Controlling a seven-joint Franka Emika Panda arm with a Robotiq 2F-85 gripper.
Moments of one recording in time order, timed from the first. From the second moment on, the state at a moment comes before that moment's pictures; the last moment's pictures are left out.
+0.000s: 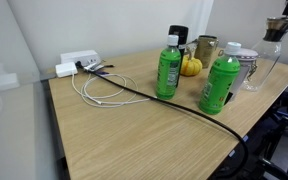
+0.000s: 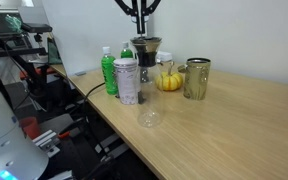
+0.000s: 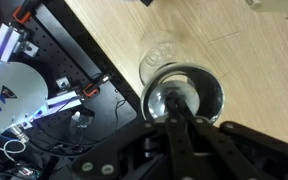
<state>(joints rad) -0.21 -0.57 -0.08 -2.48 -0.13 1.90 1.96</state>
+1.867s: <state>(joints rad) -0.23 -0.52 -0.08 -2.48 -0.13 1.98 1.96</state>
